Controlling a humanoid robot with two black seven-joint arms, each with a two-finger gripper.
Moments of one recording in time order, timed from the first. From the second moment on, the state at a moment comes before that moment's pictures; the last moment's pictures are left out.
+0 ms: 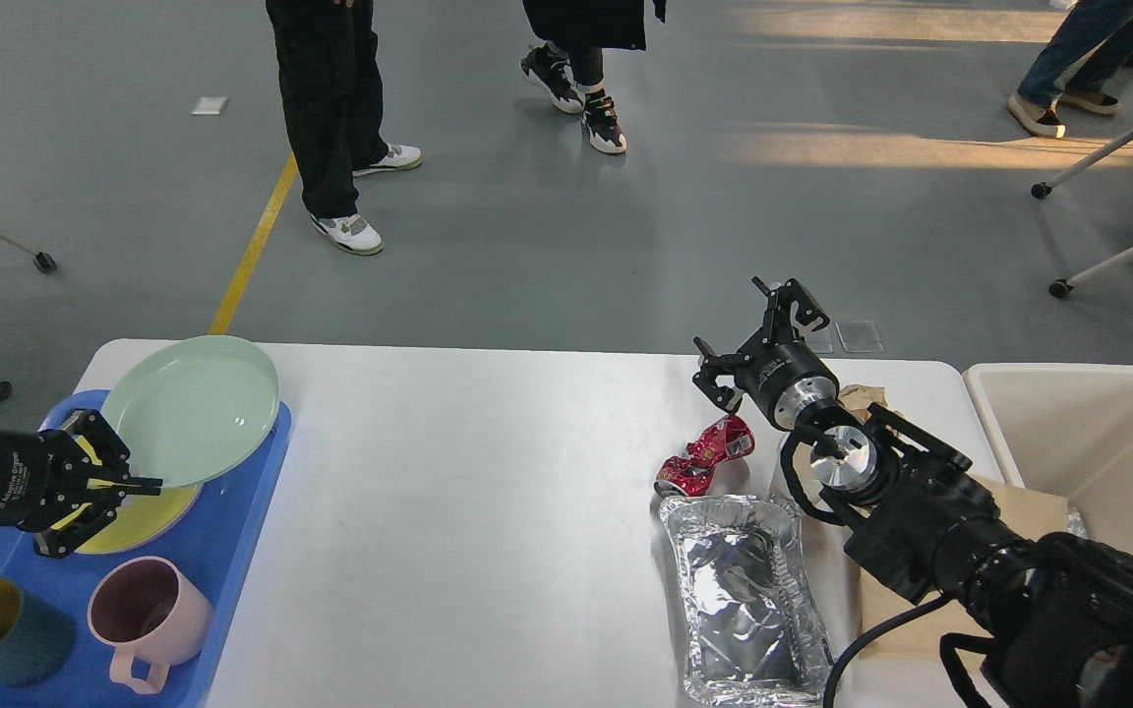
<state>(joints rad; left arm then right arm) -1.07 1.01 0.32 -0.98 -0.47 -0.50 0.43 0.81 0.04 0.57 0.27 0.21 0.31 0.19</state>
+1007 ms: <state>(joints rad) -1.00 1.01 0.33 -0.80 -0.47 -0.49 0.46 0.81 0.04 0.57 0.27 0.21 0.31 0.19</state>
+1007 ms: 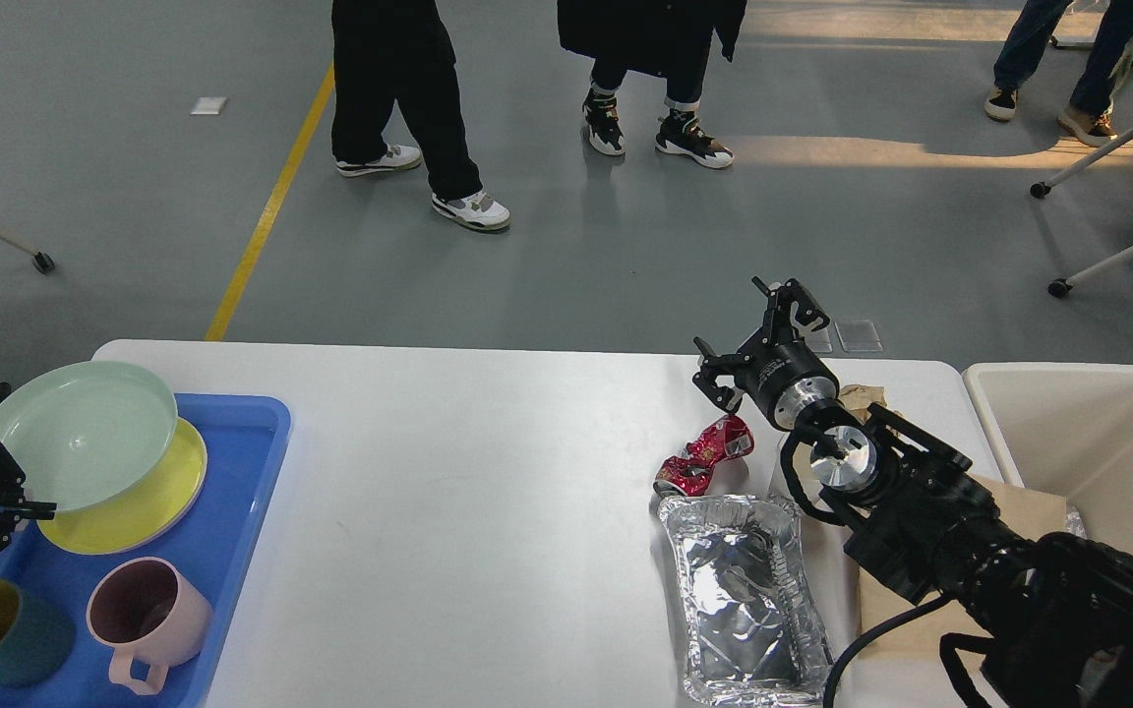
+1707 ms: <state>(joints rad) -0.98 0.97 0.34 -0.75 -0.47 -0.44 0.45 0.81 0.04 0.57 0.27 0.21 0.31 0.19</state>
